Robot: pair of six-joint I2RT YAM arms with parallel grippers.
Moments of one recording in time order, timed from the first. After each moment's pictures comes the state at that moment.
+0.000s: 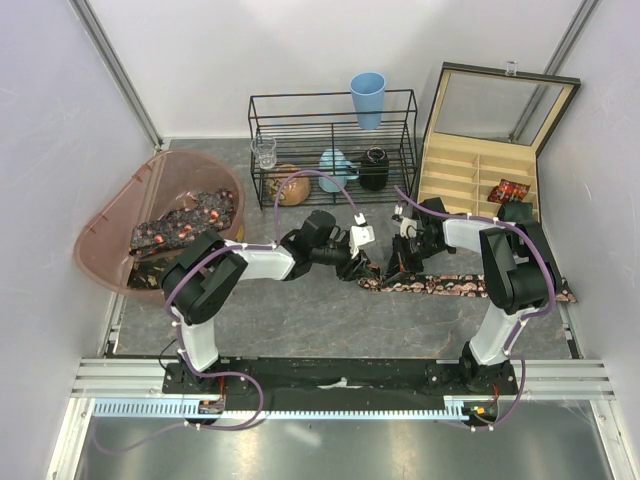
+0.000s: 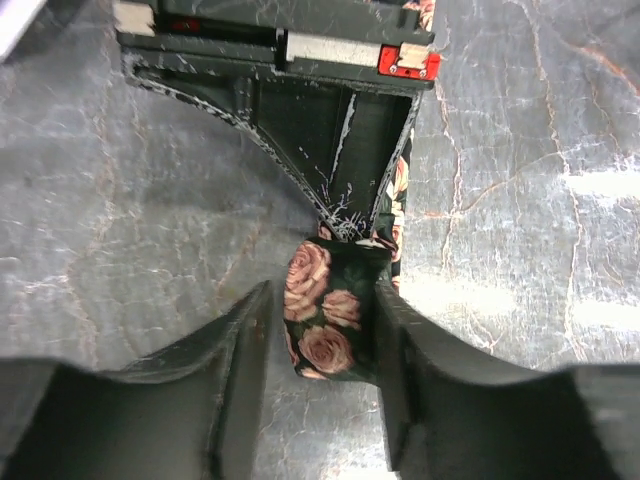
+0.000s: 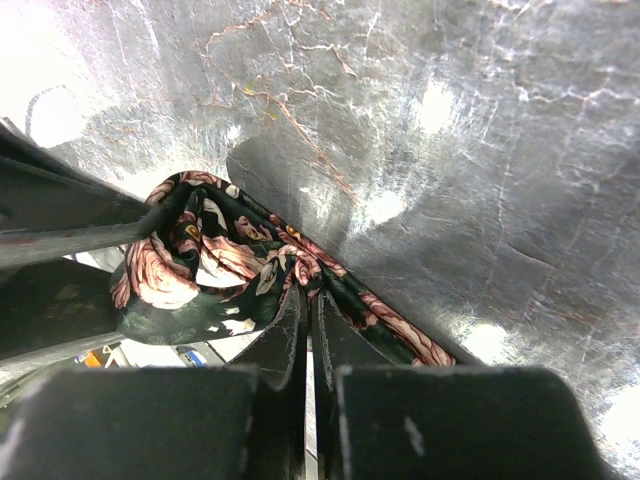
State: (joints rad) left arm -0.77 1.87 0.94 0.41 0.64 0.26; right arm 0.21 1.80 0.93 -0.48 -0.70 0.13
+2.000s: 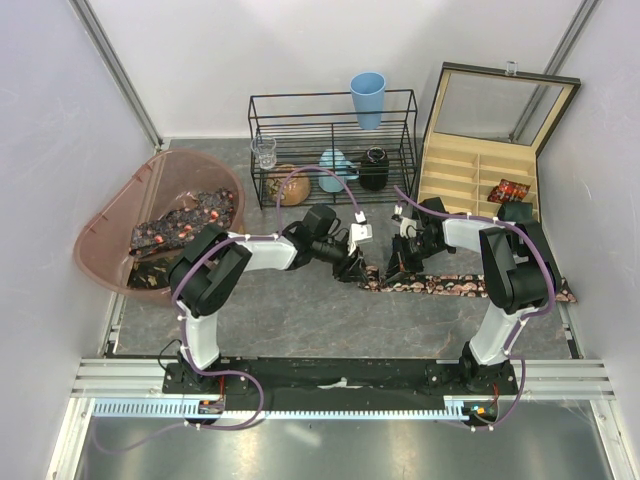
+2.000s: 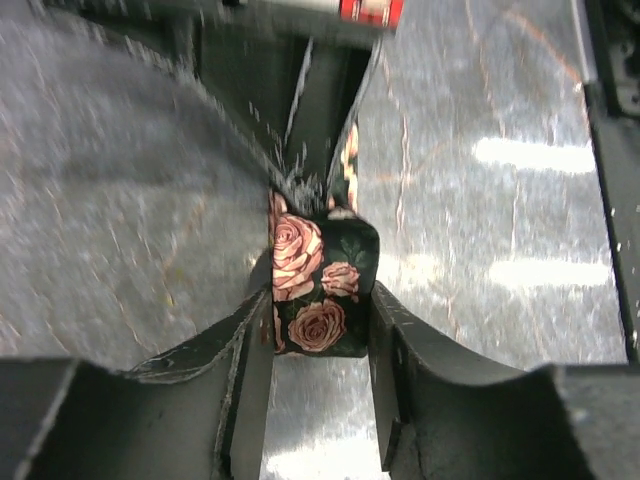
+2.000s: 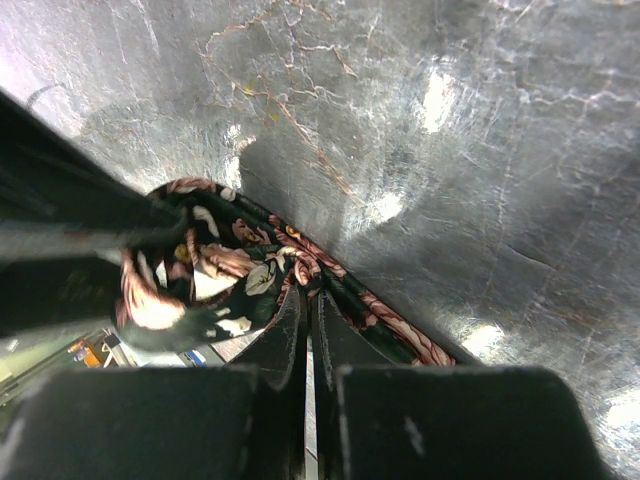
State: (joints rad) left arm -0.72 1.92 1.02 0.22 0.84 0.30; right arm 0.21 1.80 0.93 -0.49 -0.70 0.13
